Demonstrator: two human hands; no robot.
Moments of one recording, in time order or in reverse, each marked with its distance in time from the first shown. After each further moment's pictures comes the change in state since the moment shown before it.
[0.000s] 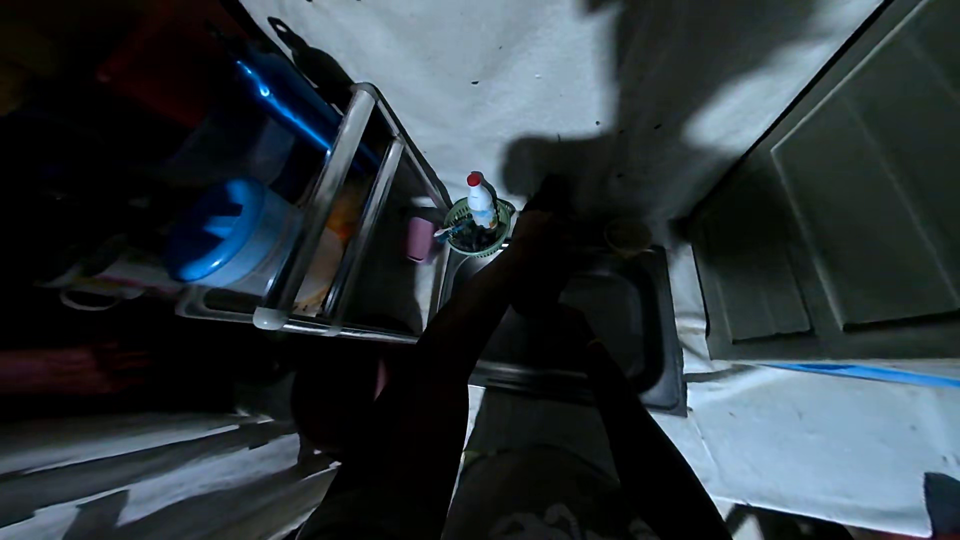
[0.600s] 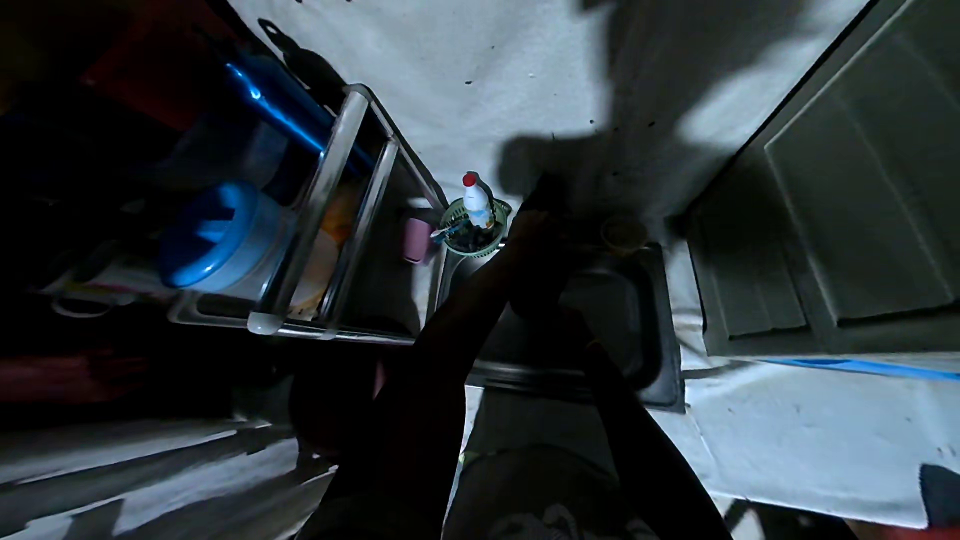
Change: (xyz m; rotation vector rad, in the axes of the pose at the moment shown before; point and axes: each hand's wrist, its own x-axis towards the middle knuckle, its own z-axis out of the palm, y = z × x) left_hand 0.002 0.011 -0.015 0.081 -0.132 -0.079; right_hand -0.006 0.000 0.000 0.013 0.015 0.031
